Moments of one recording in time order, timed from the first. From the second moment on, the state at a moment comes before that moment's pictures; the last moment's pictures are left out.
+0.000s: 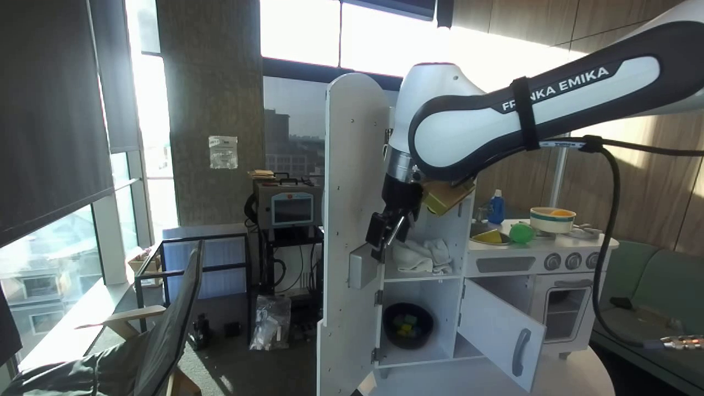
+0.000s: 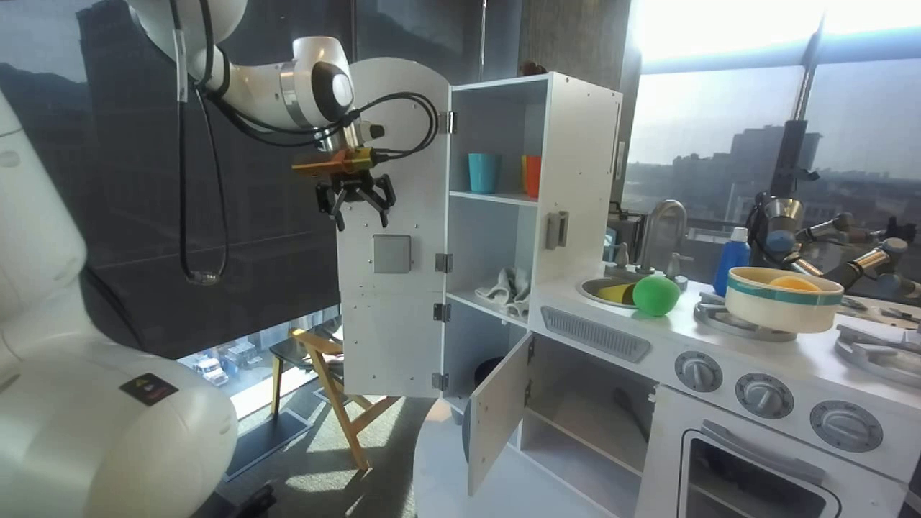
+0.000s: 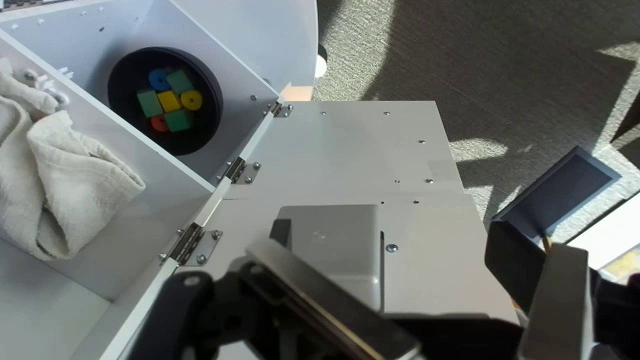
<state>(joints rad) 0.19 -0.27 0.21 -2.16 -0.12 2.17 -0.02</state>
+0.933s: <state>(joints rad) 0.25 -0.29 0.39 -2.15 -0.21 2.17 0.33</state>
